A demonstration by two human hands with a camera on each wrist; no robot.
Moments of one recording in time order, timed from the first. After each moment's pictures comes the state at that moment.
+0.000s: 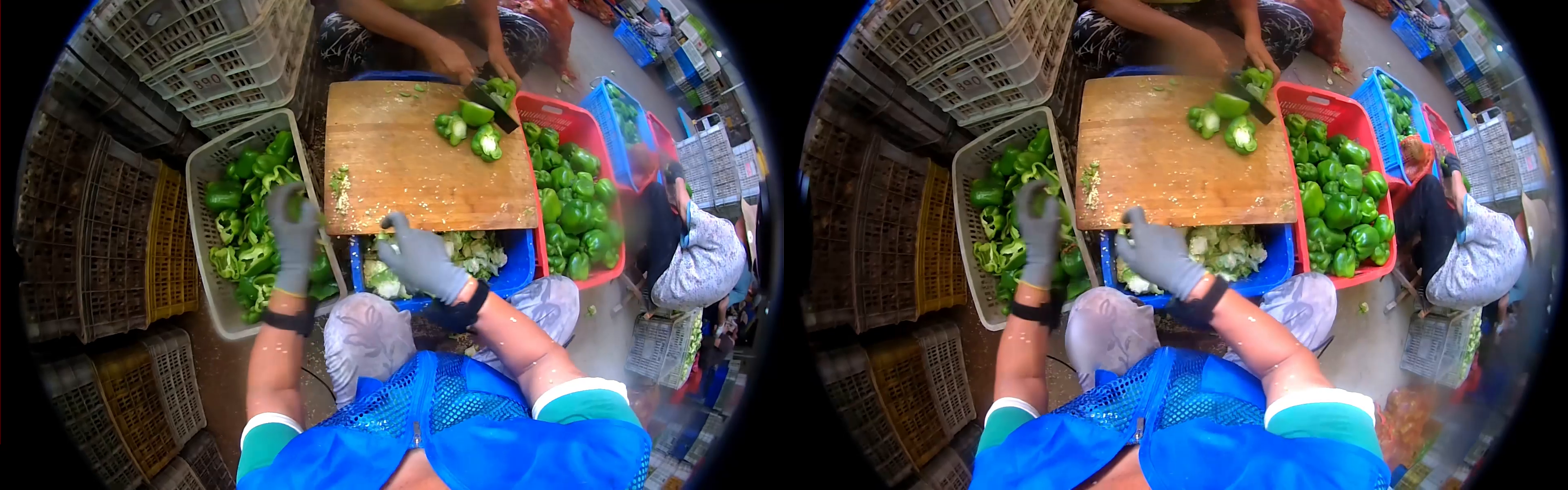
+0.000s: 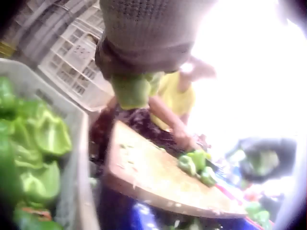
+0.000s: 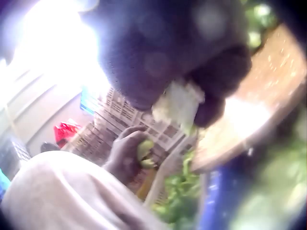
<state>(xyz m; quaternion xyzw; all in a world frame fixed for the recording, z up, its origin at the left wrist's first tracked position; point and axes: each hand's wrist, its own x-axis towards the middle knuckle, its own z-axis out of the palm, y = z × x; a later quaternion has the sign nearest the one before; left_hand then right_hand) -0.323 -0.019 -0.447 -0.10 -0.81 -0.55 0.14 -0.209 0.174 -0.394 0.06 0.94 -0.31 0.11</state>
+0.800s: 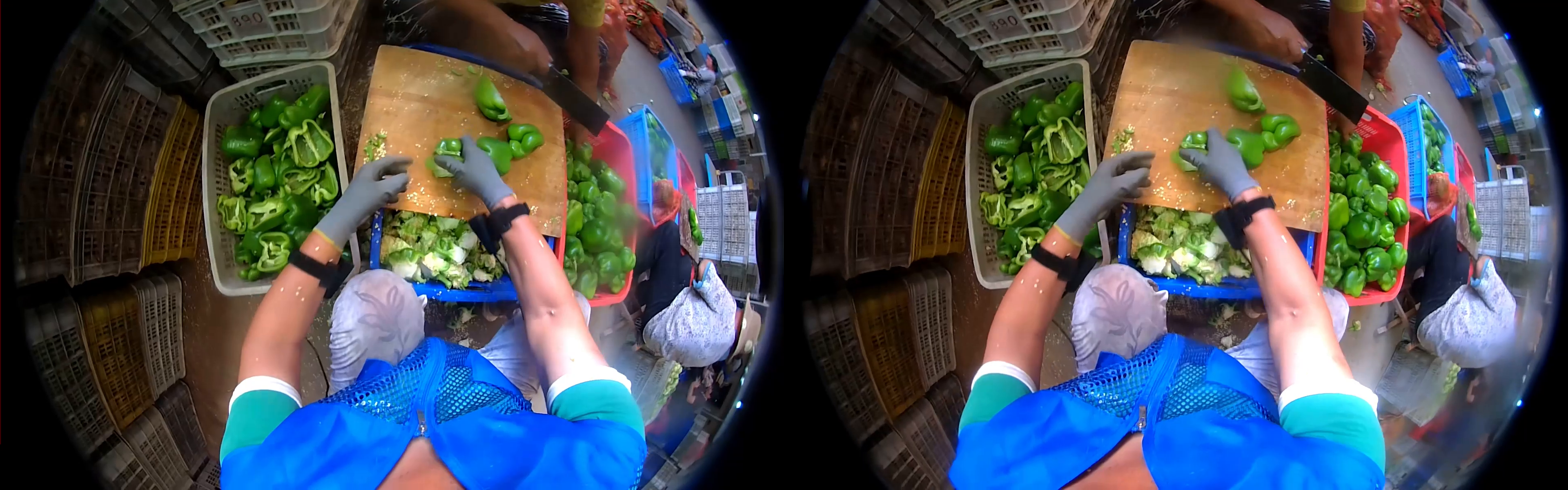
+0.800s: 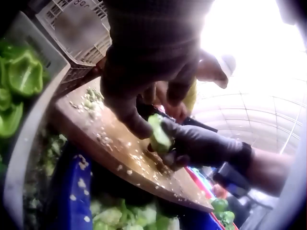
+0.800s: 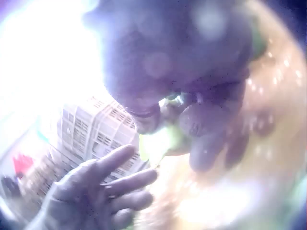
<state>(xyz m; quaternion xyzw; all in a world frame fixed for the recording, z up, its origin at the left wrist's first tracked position) -0.323 0.028 -0.459 -0.04 -0.61 -0.71 -0.35 -0.311 0.268 -0.468 0.07 0.93 -0.36 0.07</state>
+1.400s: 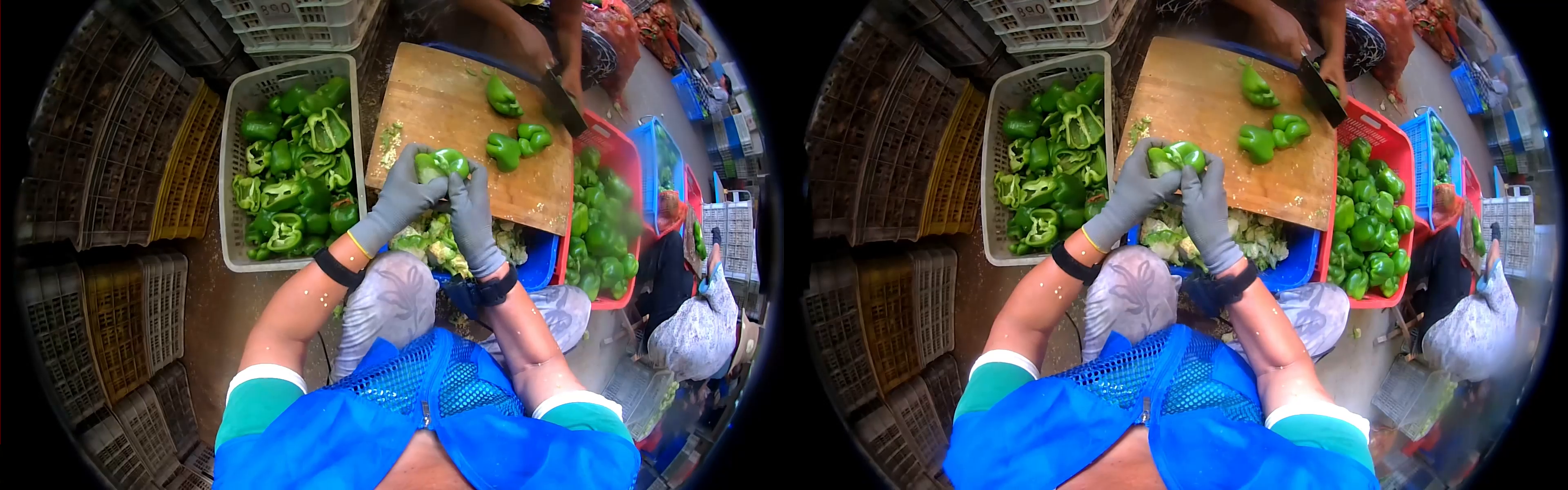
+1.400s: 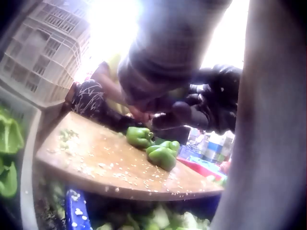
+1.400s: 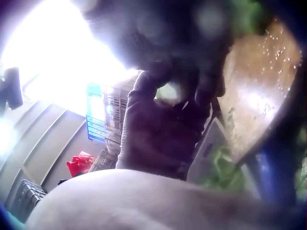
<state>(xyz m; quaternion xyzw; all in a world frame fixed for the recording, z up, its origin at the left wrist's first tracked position) -0.277 0.057 -0.416 -0.07 -0.62 -0.76 -0.19 -0.220 0.170 -0.408 0.13 0.73 -0.67 -0.08</state>
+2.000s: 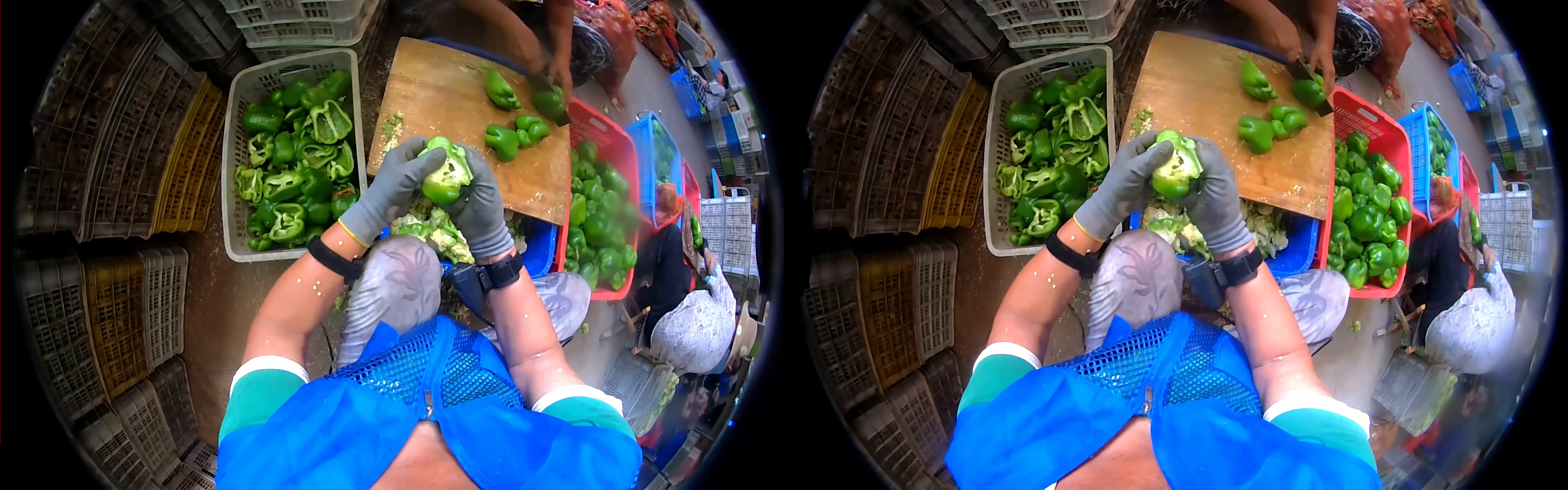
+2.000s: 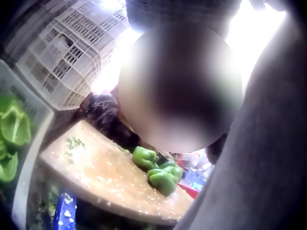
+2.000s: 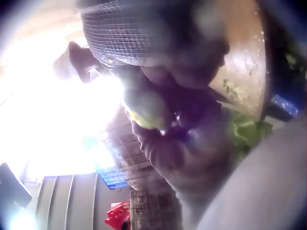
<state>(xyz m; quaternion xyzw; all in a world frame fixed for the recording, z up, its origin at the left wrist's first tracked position) -0.275 0.039 -0.405 -0.05 -0.39 -0.86 -0.33 -0.221 0.172 -0.392 0.09 0.39 -0.92 0.00</state>
